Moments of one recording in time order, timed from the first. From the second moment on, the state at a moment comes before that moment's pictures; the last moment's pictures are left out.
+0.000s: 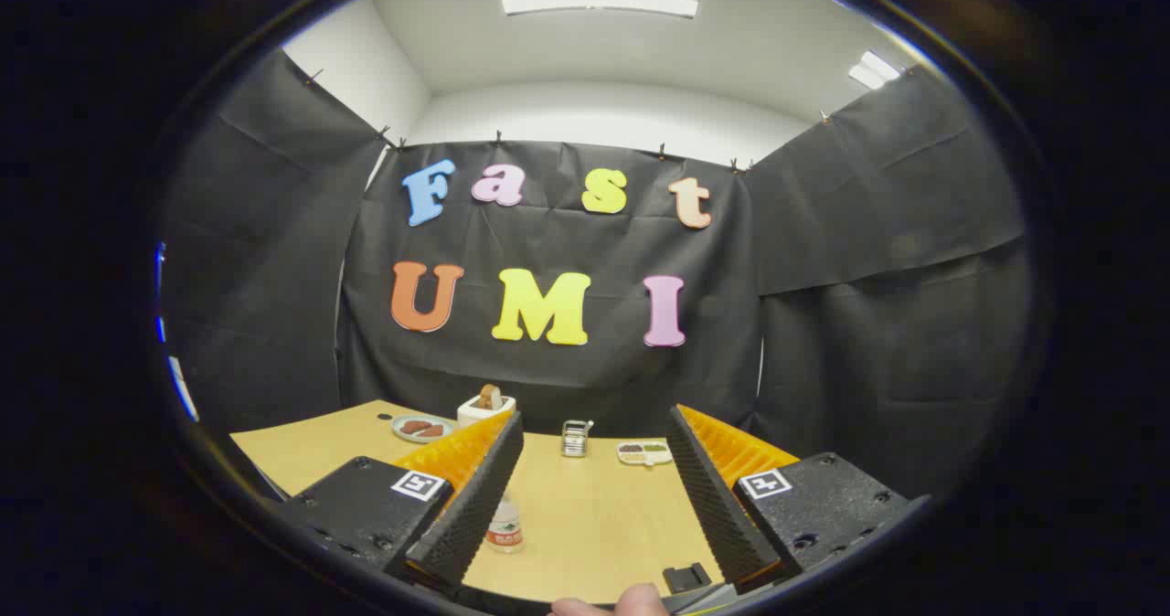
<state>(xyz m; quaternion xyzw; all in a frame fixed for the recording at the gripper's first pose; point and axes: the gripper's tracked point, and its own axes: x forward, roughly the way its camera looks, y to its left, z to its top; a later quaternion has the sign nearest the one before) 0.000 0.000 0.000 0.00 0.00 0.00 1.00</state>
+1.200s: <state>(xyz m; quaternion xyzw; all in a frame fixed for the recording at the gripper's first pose) 0.018 0.020 -0.026 -0.01 0.02 0.02 1.00</state>
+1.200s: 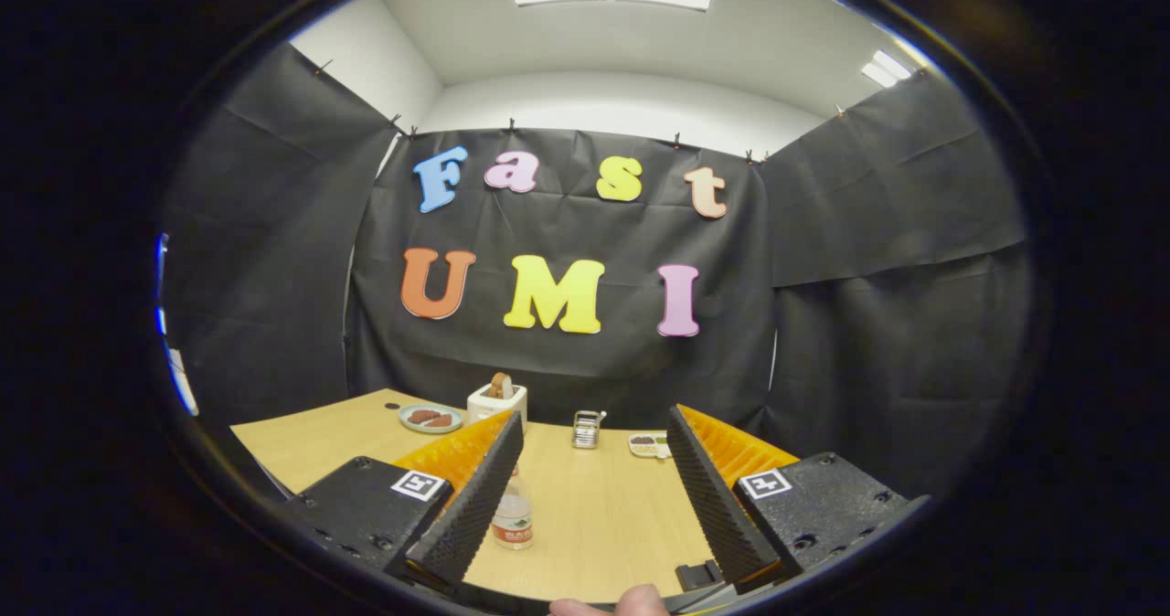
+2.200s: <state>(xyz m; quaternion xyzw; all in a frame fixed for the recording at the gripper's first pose) 0.075 0.096 -0.243 0.04 0.23 0.11 0.97</state>
